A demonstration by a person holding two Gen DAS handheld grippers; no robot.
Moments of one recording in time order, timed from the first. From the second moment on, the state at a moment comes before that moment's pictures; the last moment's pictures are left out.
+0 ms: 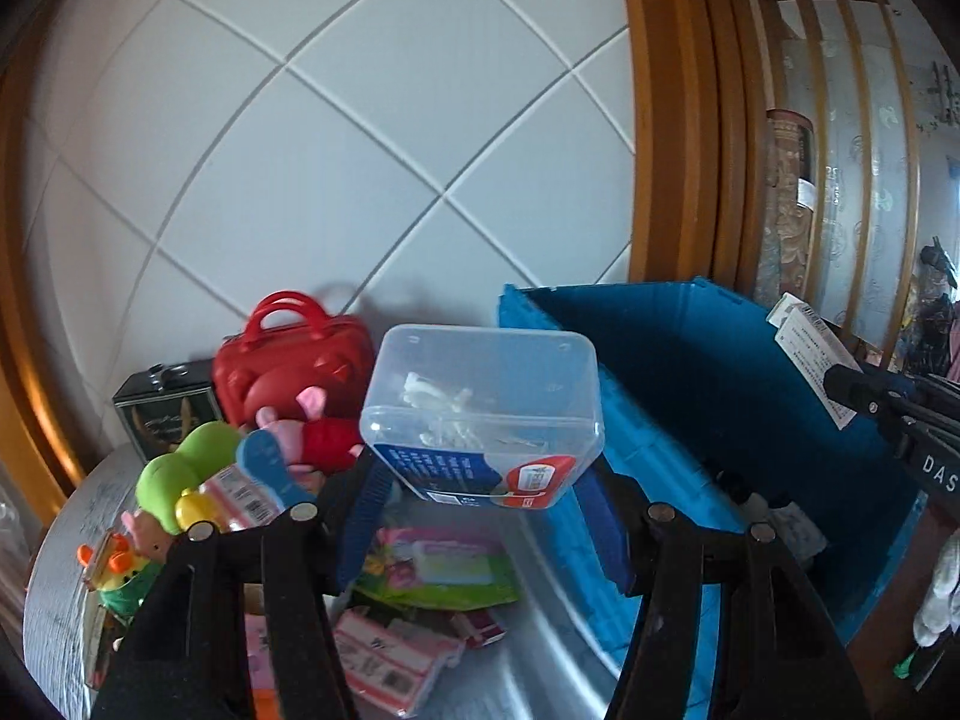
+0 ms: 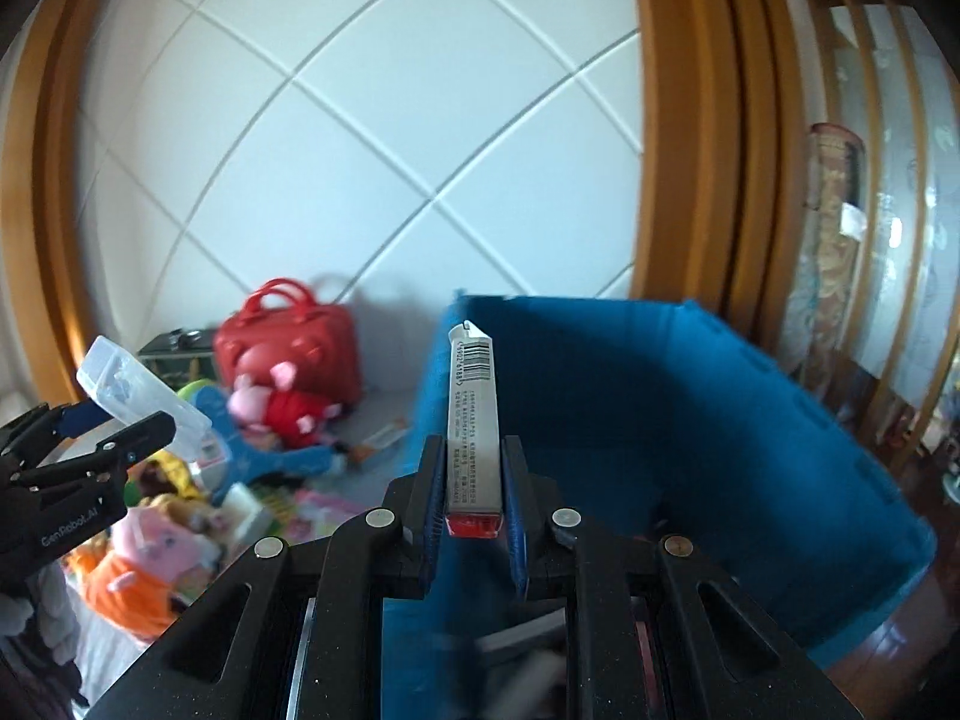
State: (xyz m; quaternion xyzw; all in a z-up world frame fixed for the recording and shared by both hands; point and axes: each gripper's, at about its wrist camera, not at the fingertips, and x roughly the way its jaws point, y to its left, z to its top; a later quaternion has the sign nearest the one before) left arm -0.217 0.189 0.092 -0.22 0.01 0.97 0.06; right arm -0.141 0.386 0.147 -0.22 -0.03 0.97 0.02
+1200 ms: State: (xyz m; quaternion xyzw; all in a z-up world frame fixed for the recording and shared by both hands) left arm -0.288 0.404 0.090 -0.35 0.04 0.93 0.12; right arm -0.199 0.556 0.114 -0.36 -0.09 0.92 0.13
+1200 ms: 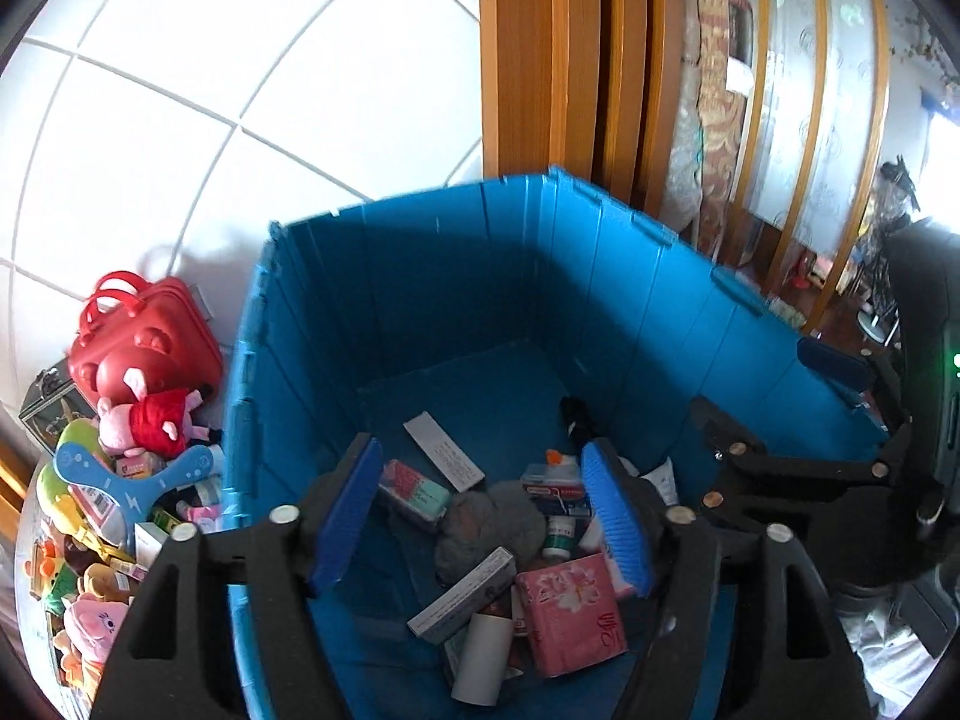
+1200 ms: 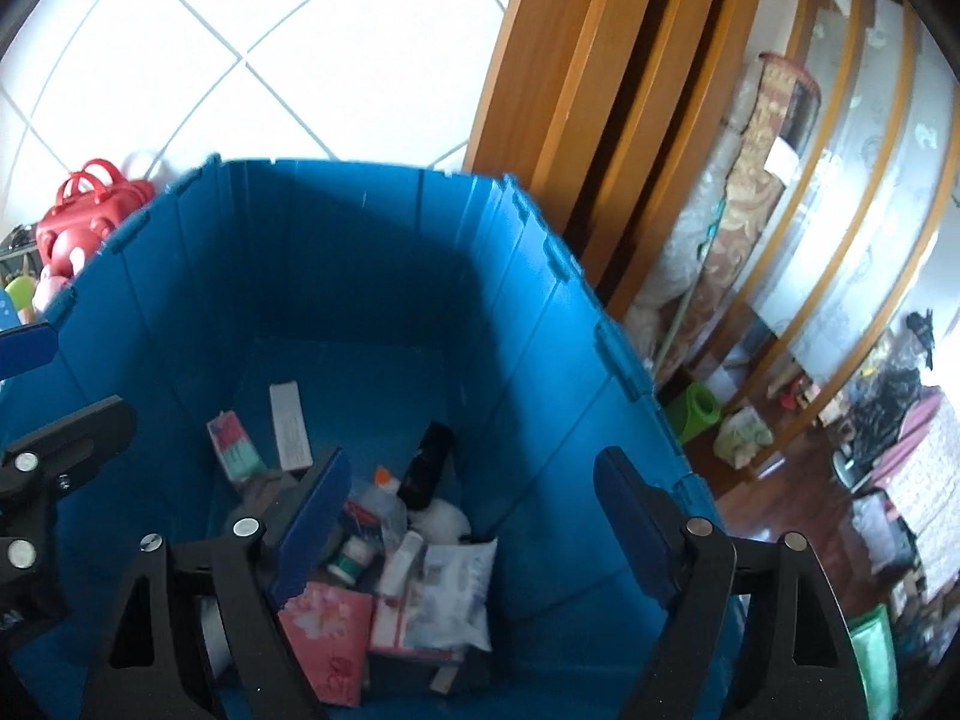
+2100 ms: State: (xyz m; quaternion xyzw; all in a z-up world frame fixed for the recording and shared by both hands) left arm -0.151 0.087 0.051 -0.28 -0.02 0.95 -0.16; right arm -0.151 0.313 0.141 -0.23 -0.05 0.96 -0.13
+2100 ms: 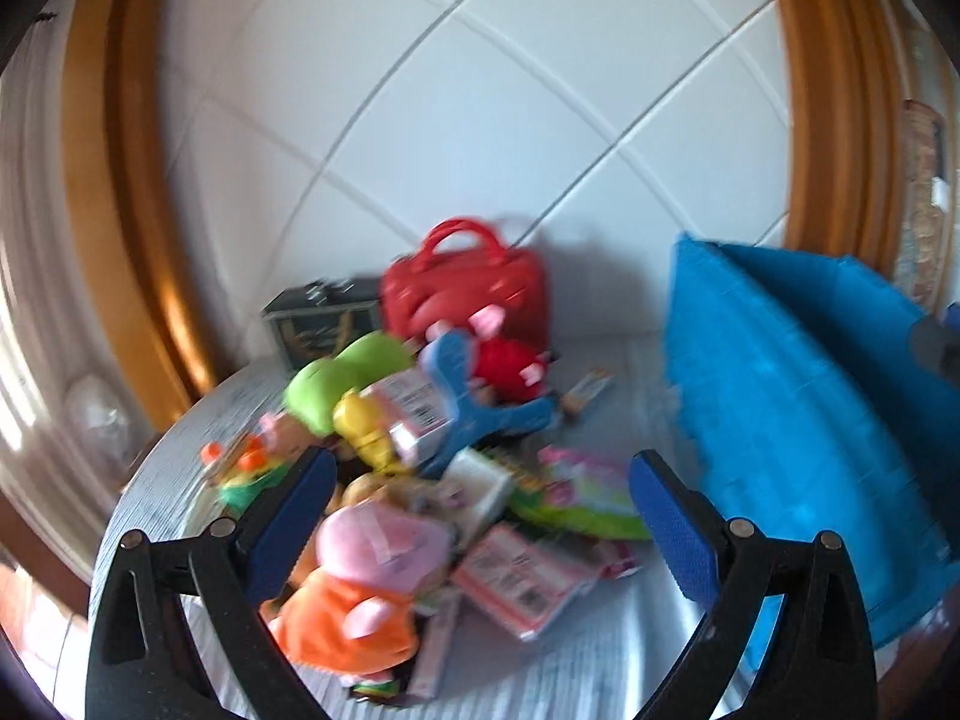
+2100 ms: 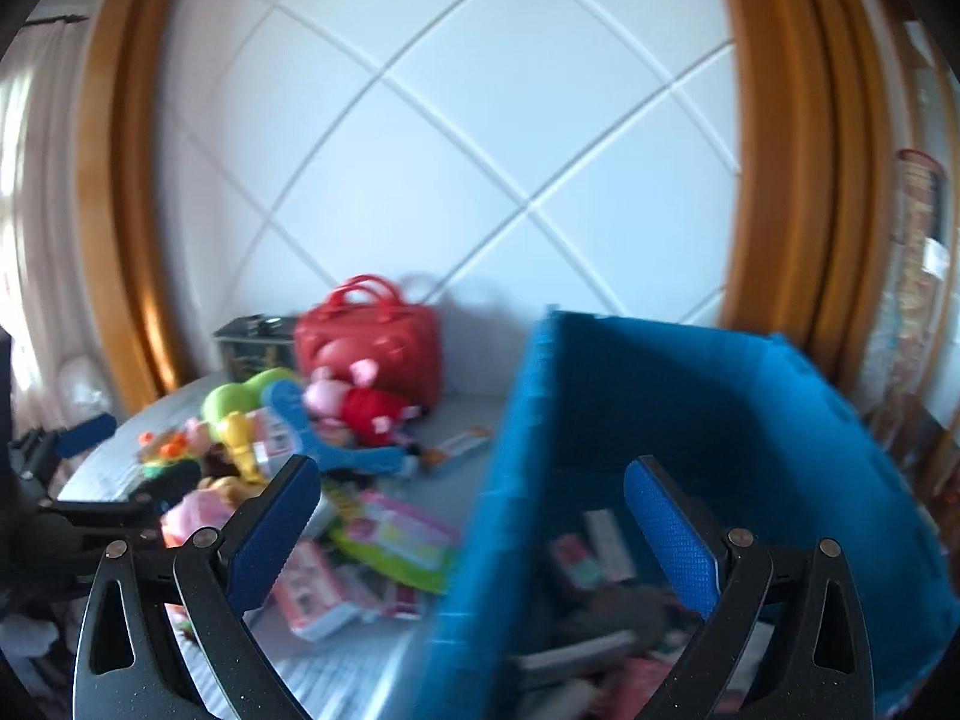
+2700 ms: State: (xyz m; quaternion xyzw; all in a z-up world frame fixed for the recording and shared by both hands) left arm -0.077 -0.155 -0.117 -0.40 -0.07 0.88 -0.24; right arm -0.187 0.126 -0.010 -0.42 -0.01 0.88 -0.20
